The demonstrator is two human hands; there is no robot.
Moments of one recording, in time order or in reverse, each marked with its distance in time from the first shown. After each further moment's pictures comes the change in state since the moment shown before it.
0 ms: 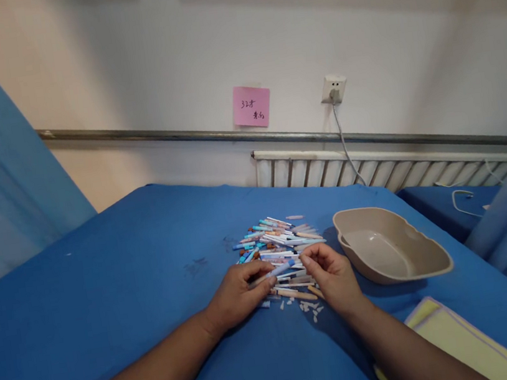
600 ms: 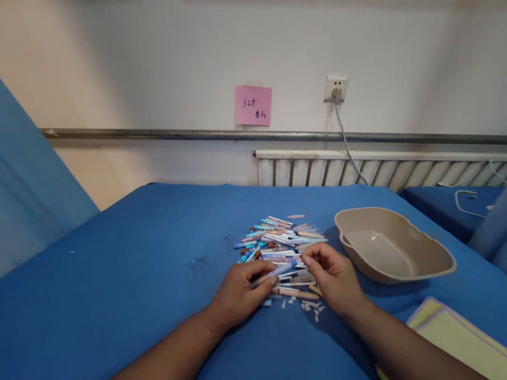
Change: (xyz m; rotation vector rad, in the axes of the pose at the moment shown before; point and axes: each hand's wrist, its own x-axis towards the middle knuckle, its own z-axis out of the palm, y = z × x) left_hand 0.000 0.000 0.000 0.027 -0.006 0.025; right_hand -0.001 0.003 -0.002 -0.203 0.022 -0.120
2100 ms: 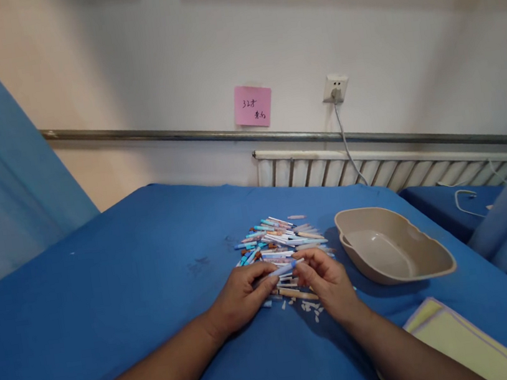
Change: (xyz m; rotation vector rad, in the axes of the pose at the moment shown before) left_hand -0.002 0.006 0.001 -0.099 -0.030 0.032; right_hand -0.006 -0.011 0.007 0.276 -0.151 0.132
